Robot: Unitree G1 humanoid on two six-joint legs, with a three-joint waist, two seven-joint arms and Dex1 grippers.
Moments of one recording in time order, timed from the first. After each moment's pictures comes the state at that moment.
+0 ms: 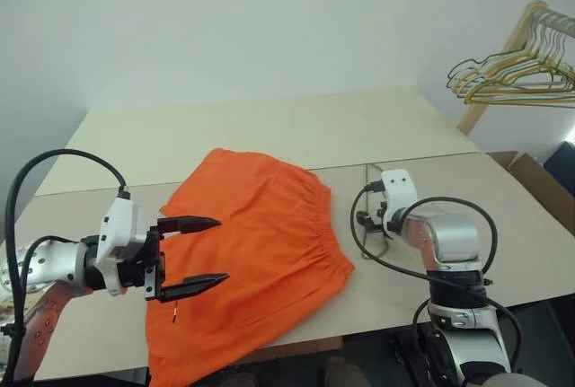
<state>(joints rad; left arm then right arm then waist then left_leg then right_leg) 0.12 0.86 0.36 -0.55 -0.73 0.44 -1.18 -0.54 -0.25 -0.08 -0.07 0.05 1.32 0.20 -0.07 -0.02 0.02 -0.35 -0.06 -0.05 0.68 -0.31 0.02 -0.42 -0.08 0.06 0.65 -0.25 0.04</state>
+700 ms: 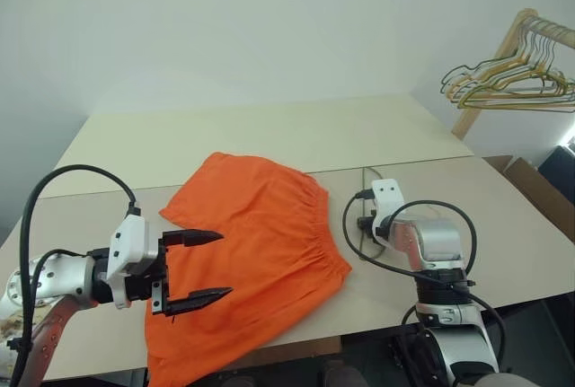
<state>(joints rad) 0.19 0.86 0.33 -0.59 -0.67 0.39 -1.15 -0.54 -0.19 -0.07 0.05 0.05 1.25 0.15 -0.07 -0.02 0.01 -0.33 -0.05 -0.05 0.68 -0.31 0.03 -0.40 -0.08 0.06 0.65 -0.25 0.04</state>
